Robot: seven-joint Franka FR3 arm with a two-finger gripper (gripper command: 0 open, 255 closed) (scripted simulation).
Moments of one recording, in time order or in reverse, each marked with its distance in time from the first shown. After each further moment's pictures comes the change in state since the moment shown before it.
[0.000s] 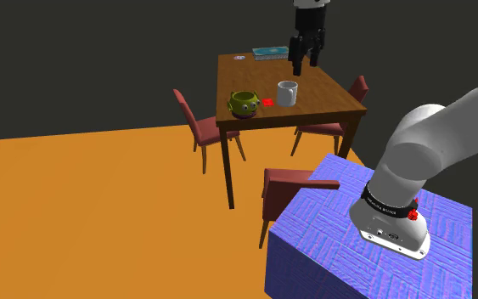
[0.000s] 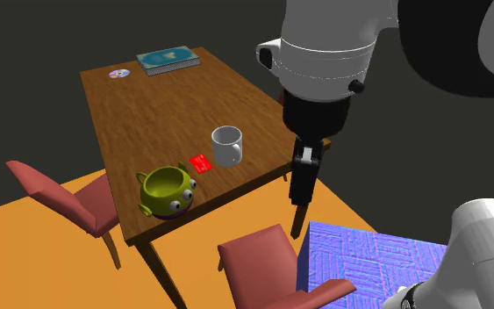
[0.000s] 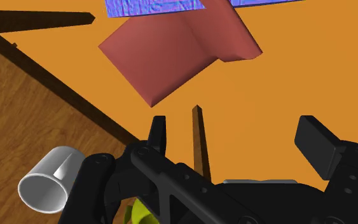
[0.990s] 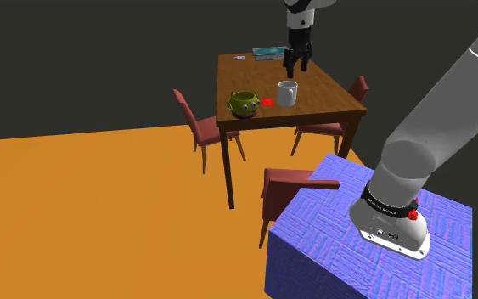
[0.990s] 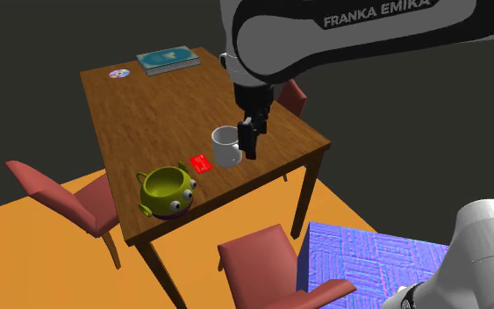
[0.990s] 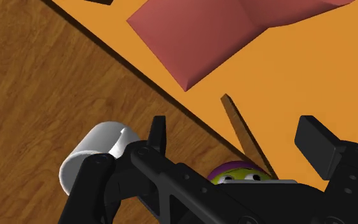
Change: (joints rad) arm -0.076 0.433 -0.220 0.184 -0.042 0.237 -0.249
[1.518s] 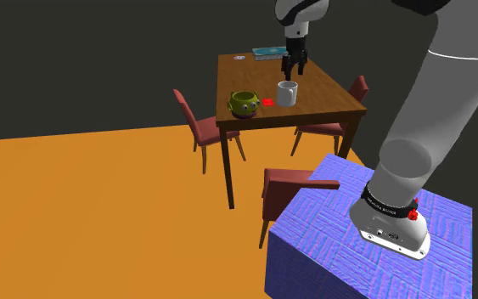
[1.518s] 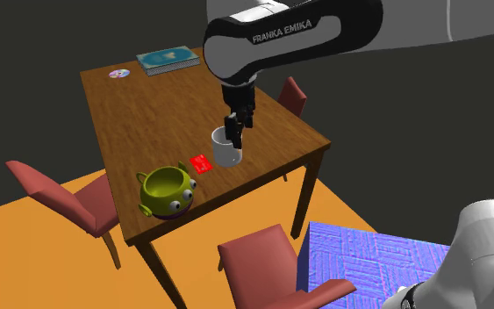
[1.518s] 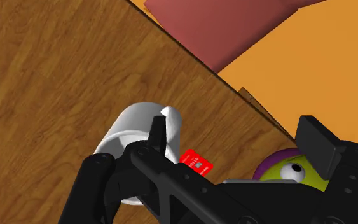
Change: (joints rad) arm -0.047 0.283 -0.078 0.191 0.071 0.071 -0.139
